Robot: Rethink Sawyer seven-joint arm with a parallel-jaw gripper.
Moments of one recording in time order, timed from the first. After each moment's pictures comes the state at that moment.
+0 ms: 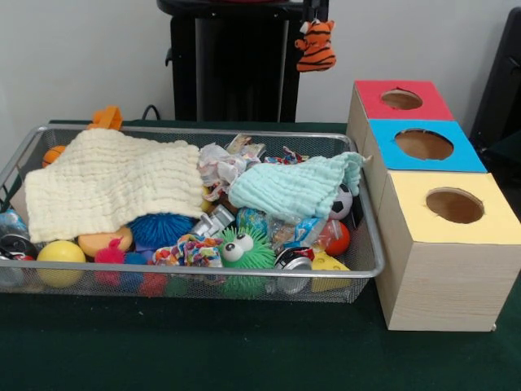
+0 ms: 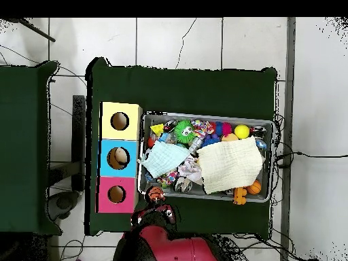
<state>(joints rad) -0.39 -1.28 0.28 2.39 -0.30 0.22 1.57</state>
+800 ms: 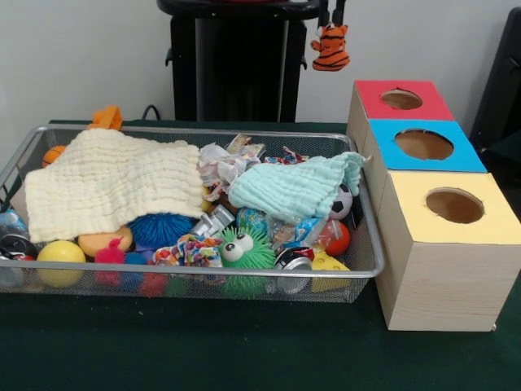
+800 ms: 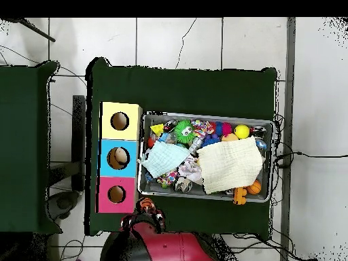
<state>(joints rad) -0.27 -1.20 0.20 2.35 -0.18 0.38 1.57</state>
